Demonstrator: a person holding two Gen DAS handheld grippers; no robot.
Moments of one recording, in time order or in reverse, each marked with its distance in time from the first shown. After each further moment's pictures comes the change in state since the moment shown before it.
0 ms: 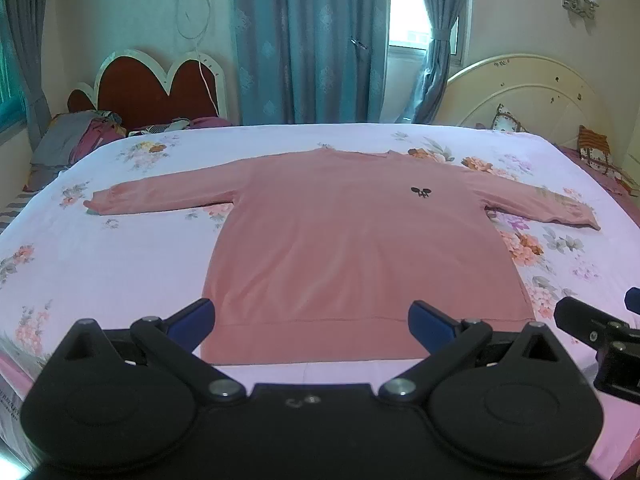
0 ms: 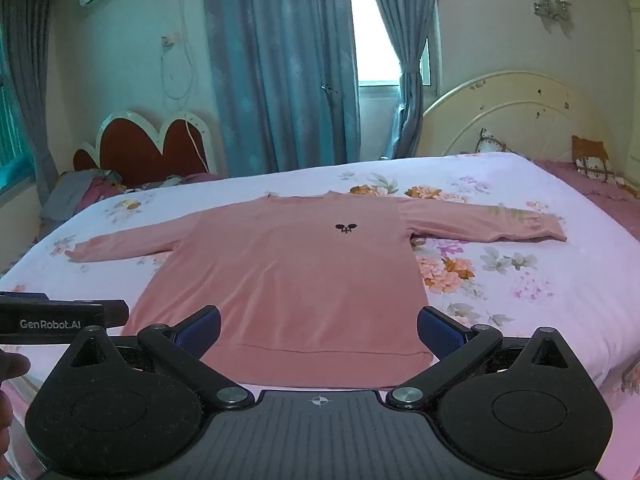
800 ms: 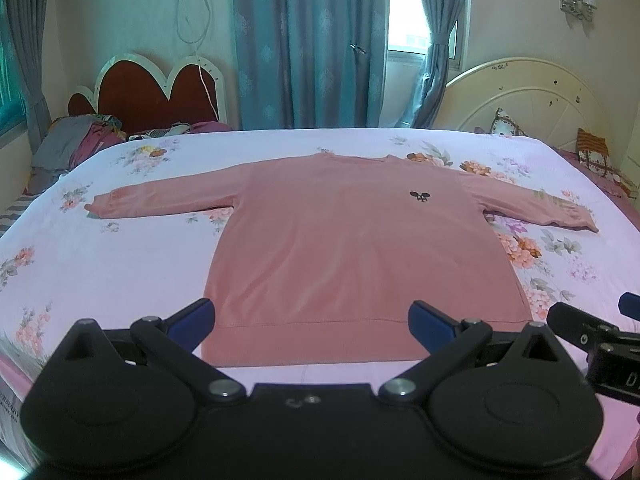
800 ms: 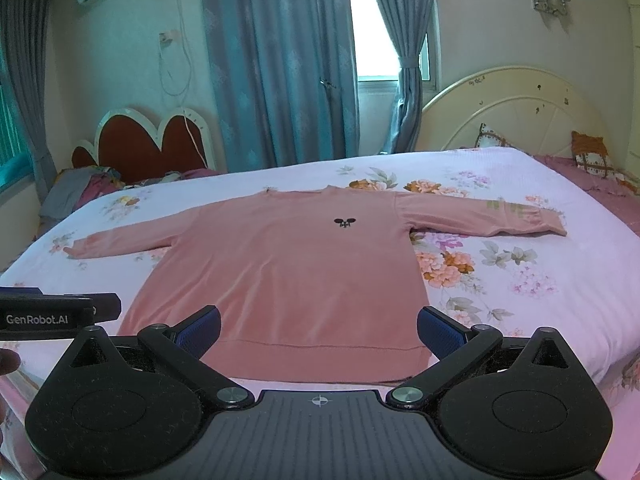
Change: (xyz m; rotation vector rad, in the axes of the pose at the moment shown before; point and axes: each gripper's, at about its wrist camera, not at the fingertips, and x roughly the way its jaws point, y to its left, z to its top) left arm -0.003 -0.001 -0.001 0.003 -0.015 -0.002; right arm 0.002 -0.003 -0.002 0.010 0.009 -0.001
